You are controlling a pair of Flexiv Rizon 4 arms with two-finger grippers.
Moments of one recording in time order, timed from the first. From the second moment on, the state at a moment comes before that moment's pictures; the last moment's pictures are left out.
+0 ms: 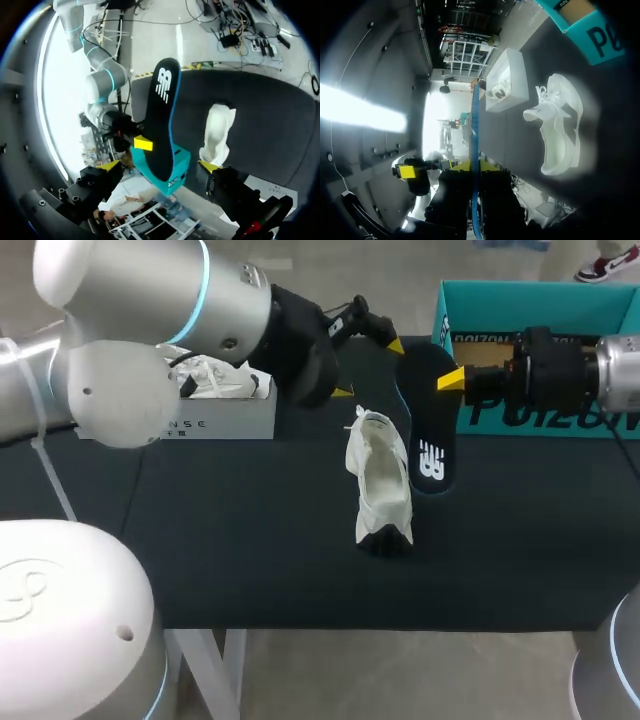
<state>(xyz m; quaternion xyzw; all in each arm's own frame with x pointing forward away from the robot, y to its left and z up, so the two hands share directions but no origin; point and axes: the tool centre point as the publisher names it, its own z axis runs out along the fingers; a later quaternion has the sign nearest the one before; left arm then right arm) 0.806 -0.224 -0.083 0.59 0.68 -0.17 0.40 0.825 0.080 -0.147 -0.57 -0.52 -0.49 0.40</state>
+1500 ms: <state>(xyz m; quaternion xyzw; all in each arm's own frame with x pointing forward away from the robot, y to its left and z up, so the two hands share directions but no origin) 0.850 -0.255 -0.042 0.72 0.68 -0.06 0.14 0.836 0.100 -0.166 -0.55 -0.49 -0.53 0.42</state>
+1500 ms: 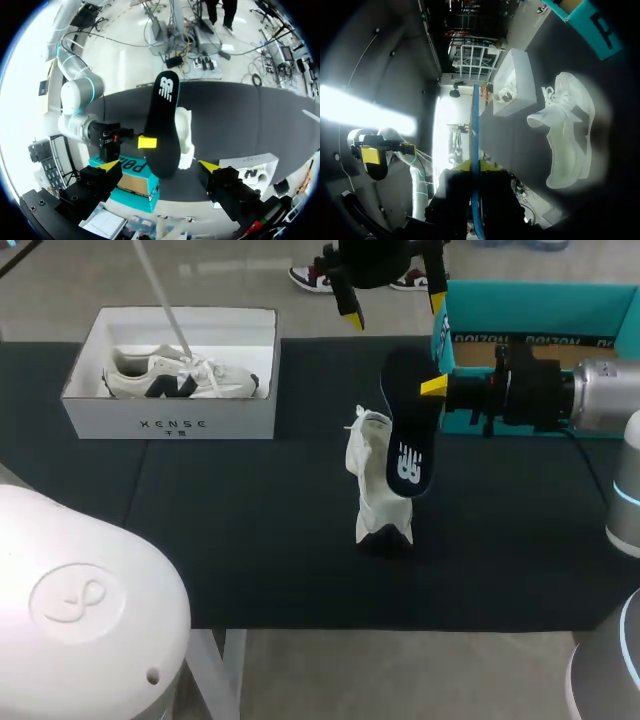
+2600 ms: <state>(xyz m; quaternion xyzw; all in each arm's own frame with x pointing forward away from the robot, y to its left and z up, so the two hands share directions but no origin) 0.863 -0.283 -0.038 0.73 0.68 -0.02 0.05 0.842 0.104 -0.168 -0.55 -0.51 -0.51 0.44</state>
